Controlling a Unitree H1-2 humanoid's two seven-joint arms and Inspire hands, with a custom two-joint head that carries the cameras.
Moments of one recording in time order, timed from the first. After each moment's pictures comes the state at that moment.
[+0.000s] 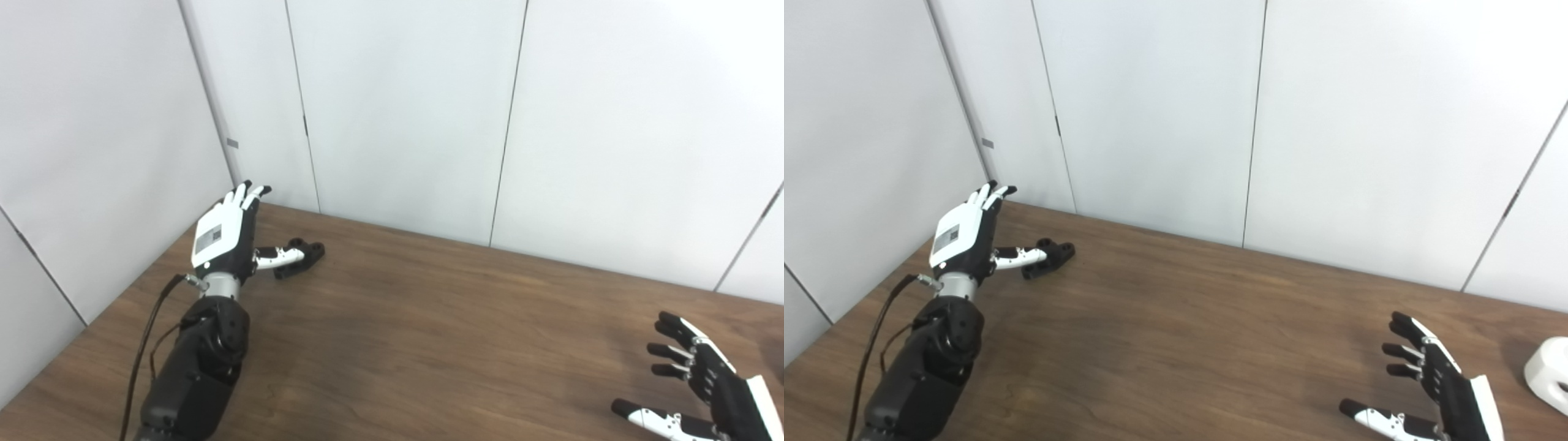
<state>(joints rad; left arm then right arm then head) -0.29 0.50 0.12 0.07 0.69 0.34 0.11 -0.10 -0.15 0.03 -0.18 -0.21 0.05 0.03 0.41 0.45</state>
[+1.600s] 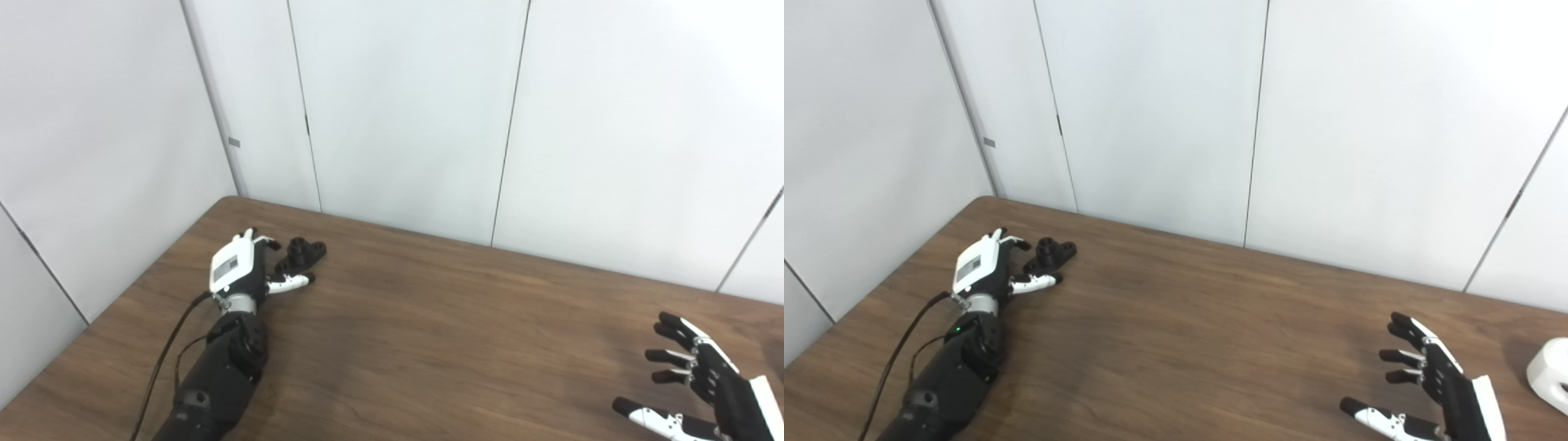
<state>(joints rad) -0.40 0.46 0.02 0.49 0.57 0.28 0.31 -0.09 -0.14 0.03 -0.24 -0.25 0.08 0.03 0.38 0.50</state>
